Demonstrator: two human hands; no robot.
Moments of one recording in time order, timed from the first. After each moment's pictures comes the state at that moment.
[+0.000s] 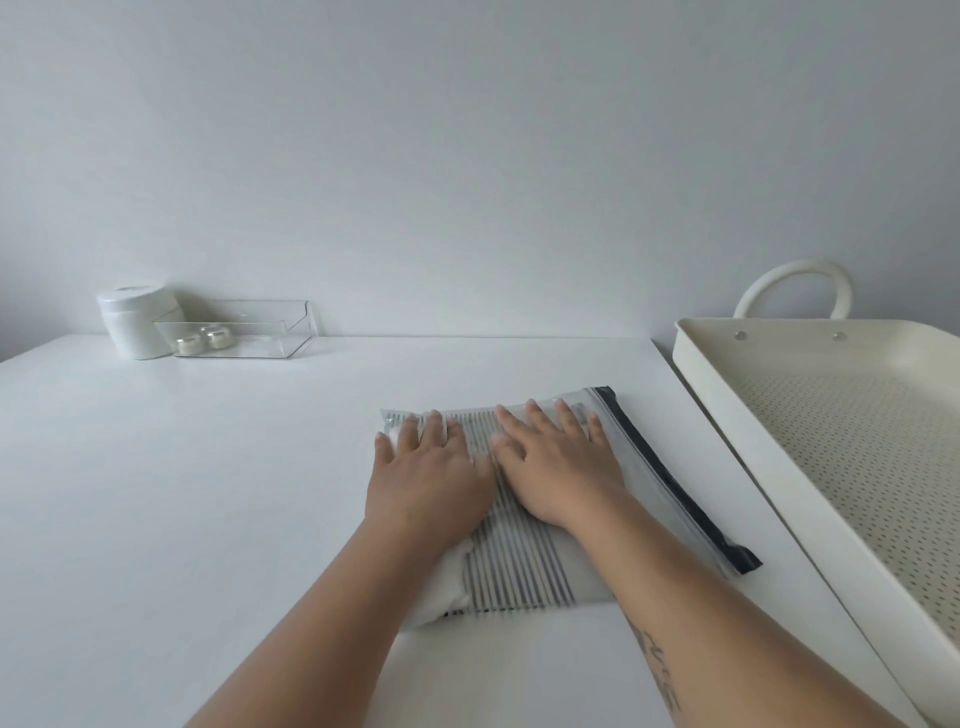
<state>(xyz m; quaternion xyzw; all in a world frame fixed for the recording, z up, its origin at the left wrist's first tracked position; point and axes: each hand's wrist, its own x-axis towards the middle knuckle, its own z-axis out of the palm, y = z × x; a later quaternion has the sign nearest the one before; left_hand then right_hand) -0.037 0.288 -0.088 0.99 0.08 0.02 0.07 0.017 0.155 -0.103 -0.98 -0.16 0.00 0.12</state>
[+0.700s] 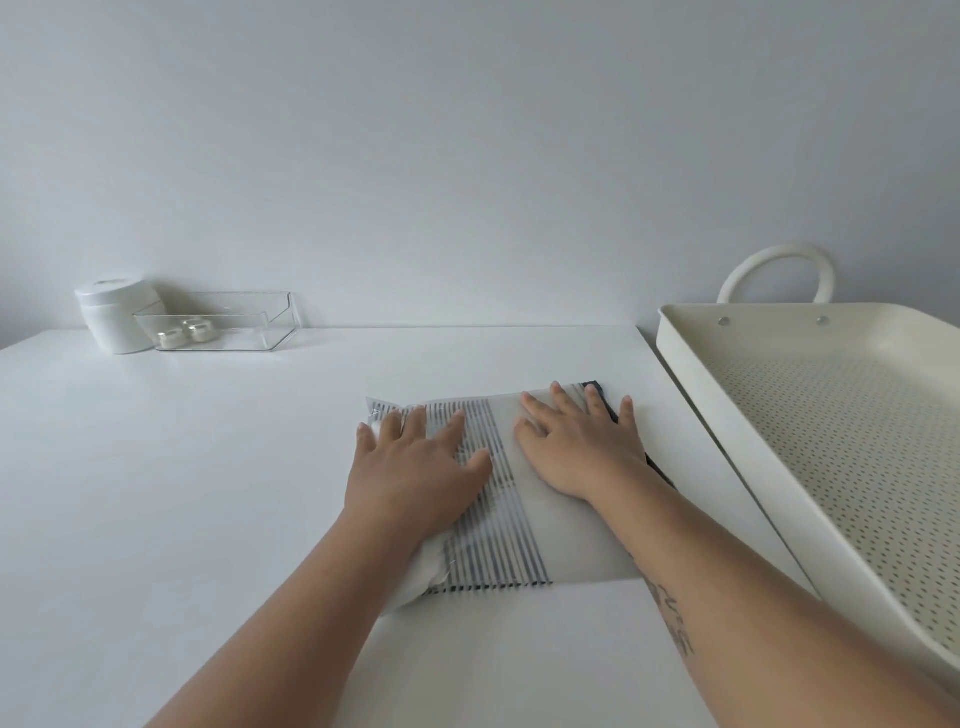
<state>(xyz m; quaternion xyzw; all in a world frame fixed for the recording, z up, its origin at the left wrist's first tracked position) -0.039 0.283 -0.085 1.00 0.06 0.01 0.04 0.039 0.118 -0.104 -0.99 -0.11 0.01 0.08</state>
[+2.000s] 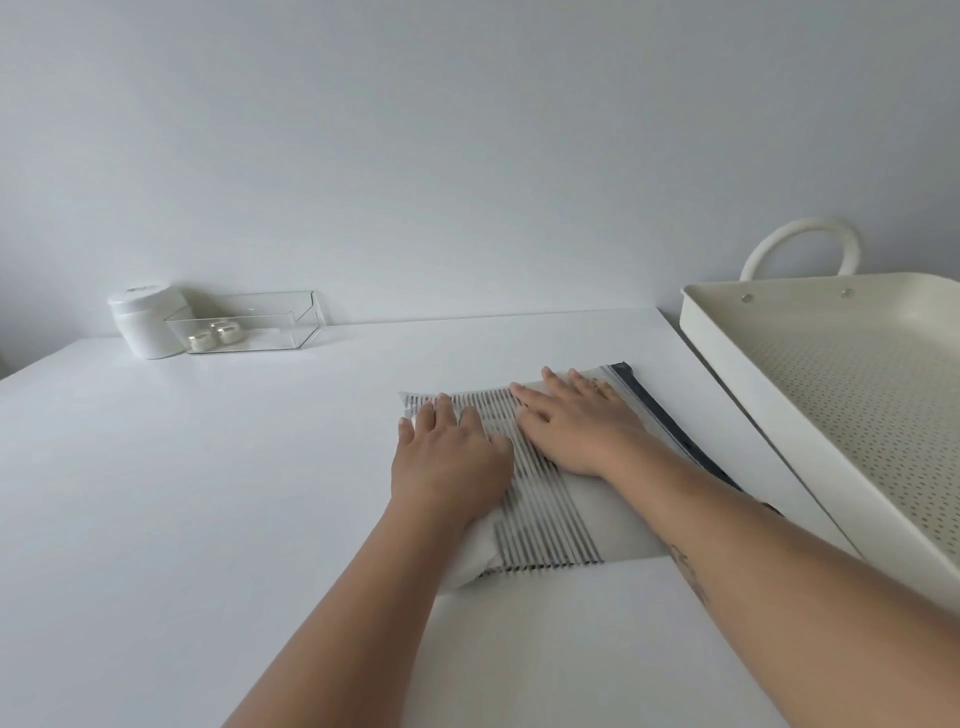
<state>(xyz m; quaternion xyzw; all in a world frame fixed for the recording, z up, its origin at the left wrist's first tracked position) -0.041 0.287 -0.085 0.99 0.07 0.01 0.10 0.042 0.142 -0.105 -0.98 -0.18 0.03 0.09</state>
